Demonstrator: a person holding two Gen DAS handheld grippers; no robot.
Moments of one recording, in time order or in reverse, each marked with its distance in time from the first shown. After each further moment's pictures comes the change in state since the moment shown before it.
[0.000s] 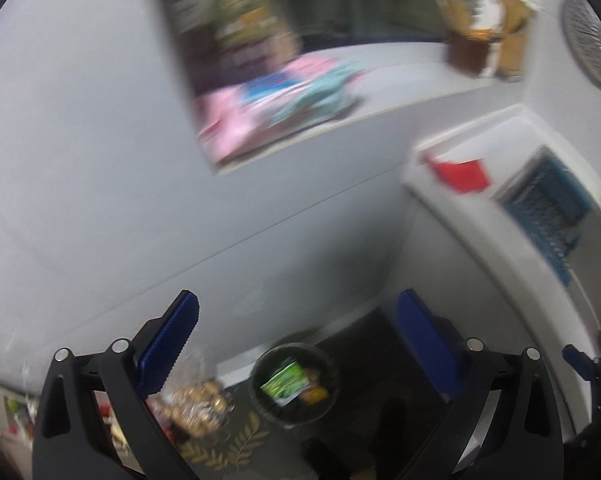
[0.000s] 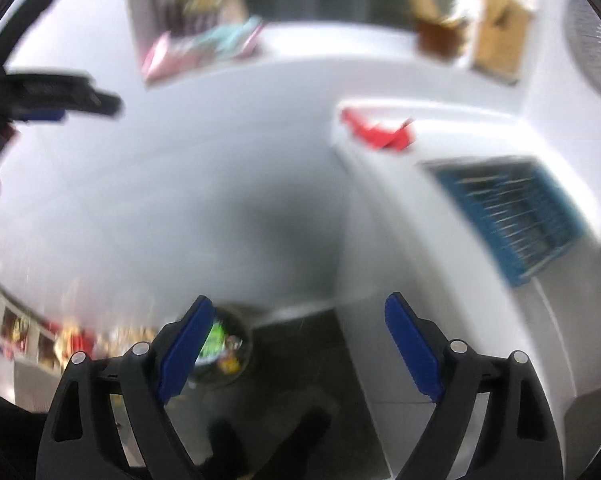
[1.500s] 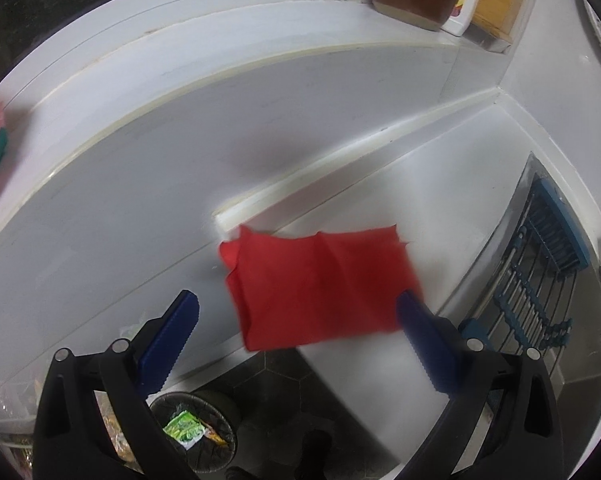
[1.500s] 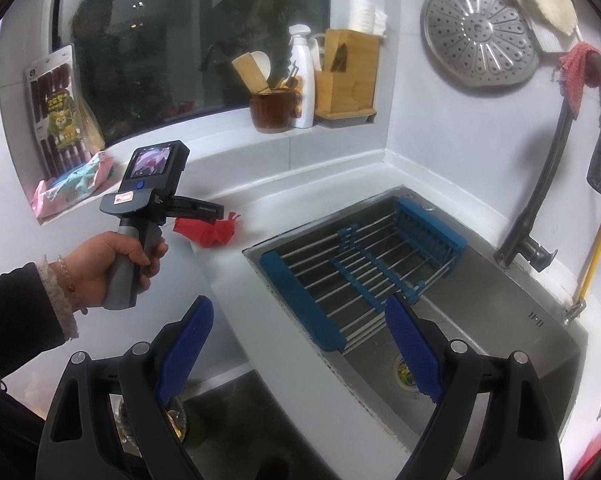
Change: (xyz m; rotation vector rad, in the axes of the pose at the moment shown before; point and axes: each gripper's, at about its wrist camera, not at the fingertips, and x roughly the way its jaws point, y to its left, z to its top) left arm 0.209 -0.196 0.141 0.012 0.118 -0.199; right arm -0.062 -0.151 0.040 0.188 -0.159 -0.245
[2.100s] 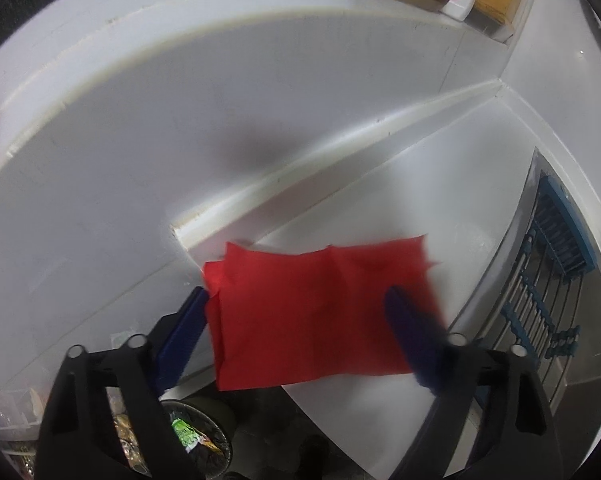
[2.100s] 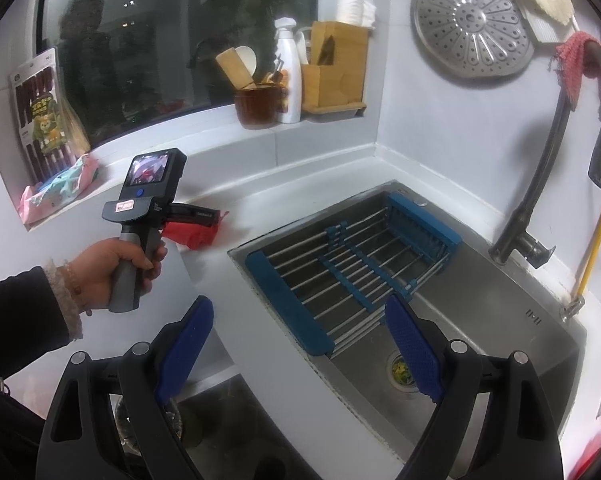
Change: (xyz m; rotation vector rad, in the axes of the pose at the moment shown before) left arm 0.033 -0.009 0.007 0.003 0.029 -0.020; right arm 0.013 -0.011 0.006 0.024 0.016 -0.018
